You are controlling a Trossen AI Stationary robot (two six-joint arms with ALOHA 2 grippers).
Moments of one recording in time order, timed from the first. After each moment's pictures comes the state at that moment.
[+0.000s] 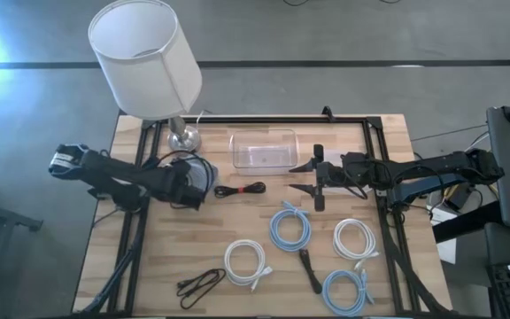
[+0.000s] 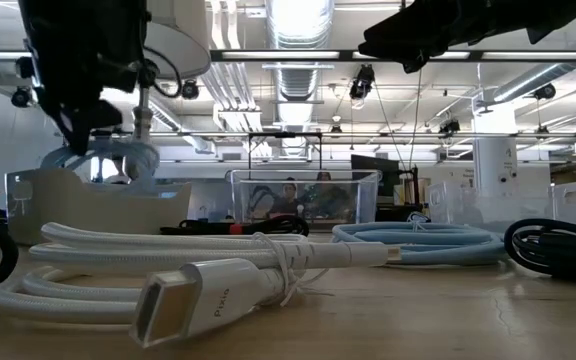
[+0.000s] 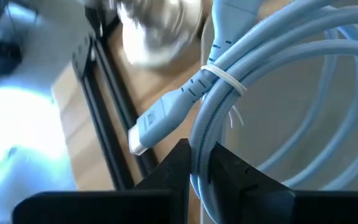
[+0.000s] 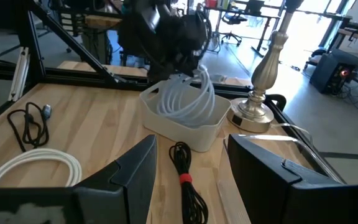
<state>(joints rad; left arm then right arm) -0.14 1.30 0.90 -1.43 -0.62 -1.16 0.00 1.06 0.60 0.27 0.05 -0.08</state>
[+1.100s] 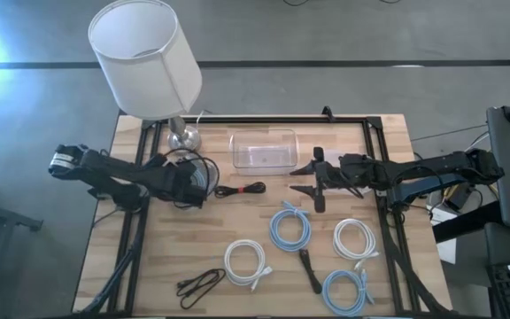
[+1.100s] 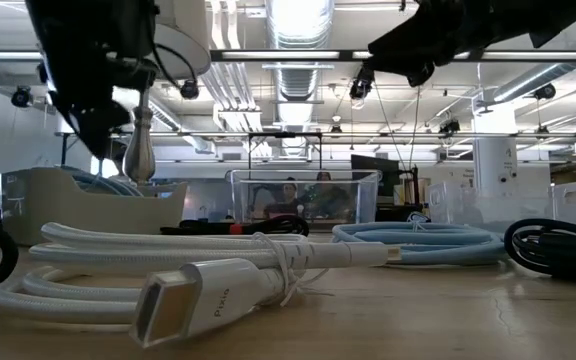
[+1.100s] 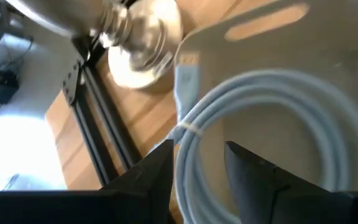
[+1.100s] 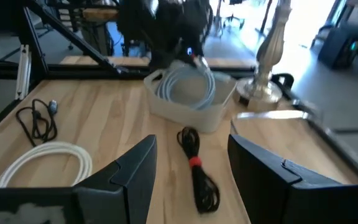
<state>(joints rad) -0.13 1.30 0.90 -1.33 -0.67 -1.00 0.00 1.06 0.59 0.21 0.05 0.02</state>
